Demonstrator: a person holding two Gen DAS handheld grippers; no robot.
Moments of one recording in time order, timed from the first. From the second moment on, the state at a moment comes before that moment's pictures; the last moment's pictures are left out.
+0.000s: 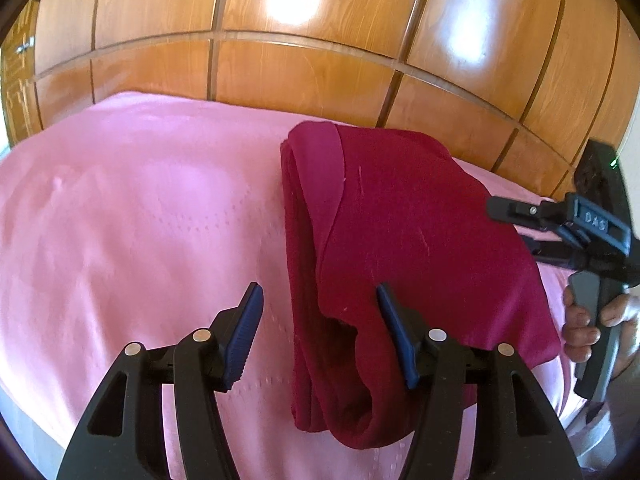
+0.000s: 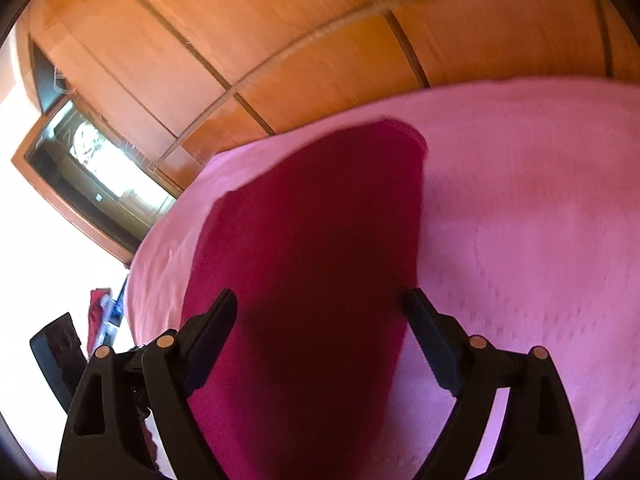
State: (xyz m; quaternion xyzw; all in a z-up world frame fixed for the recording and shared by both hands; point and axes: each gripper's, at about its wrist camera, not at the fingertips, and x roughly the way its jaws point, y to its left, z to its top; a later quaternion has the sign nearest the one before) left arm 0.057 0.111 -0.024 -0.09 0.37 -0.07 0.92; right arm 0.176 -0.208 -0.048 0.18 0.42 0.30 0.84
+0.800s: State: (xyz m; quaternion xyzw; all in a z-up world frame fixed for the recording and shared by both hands) left arm 0.061 0.155 -0.061 -0.30 0.38 -0.24 0.84; right arm 0.165 -0.193 -0.034 0.15 0.42 0.33 0.83
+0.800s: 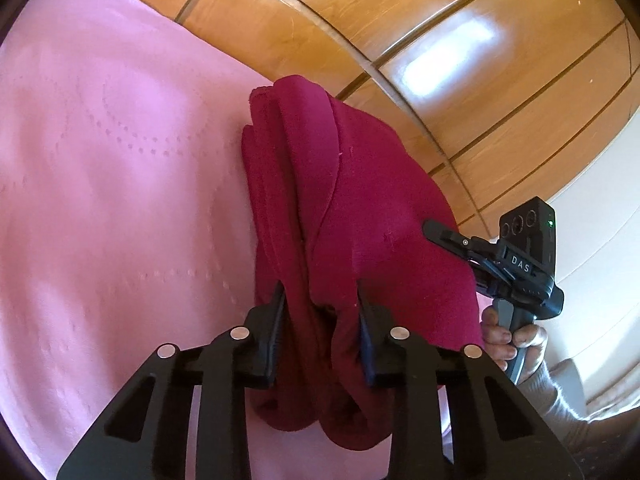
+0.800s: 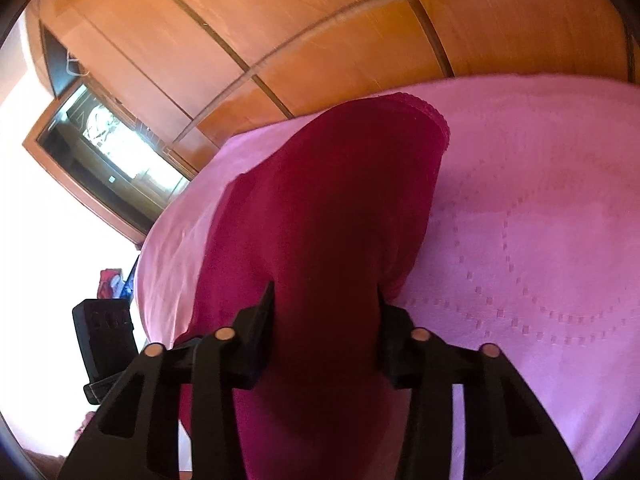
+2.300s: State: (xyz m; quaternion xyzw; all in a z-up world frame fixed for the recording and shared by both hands) left arm 0.146 -0.211 -0.018 -0.02 0.42 -0.34 0.84; right arm 0.130 -0.467 -0.041 0.23 0.35 0.00 0.91
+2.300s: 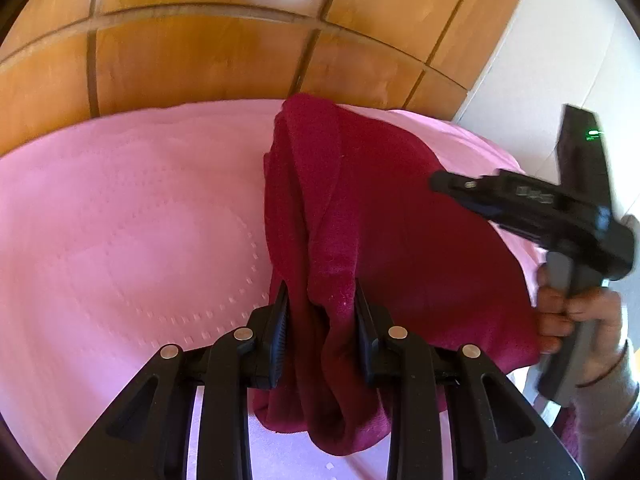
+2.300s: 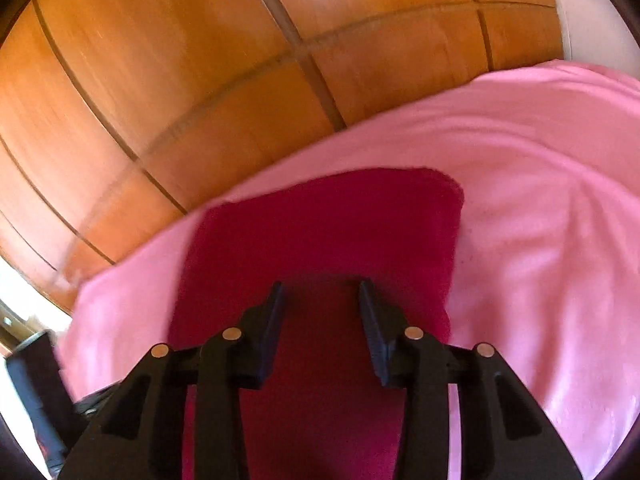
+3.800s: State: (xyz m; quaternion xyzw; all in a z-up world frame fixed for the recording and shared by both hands) left arm 0.060 -0.160 0.023 0.01 0.33 -0.20 0.92; right arm -0.017 -0.356 -0.042 0.10 0.31 -0.10 0.94
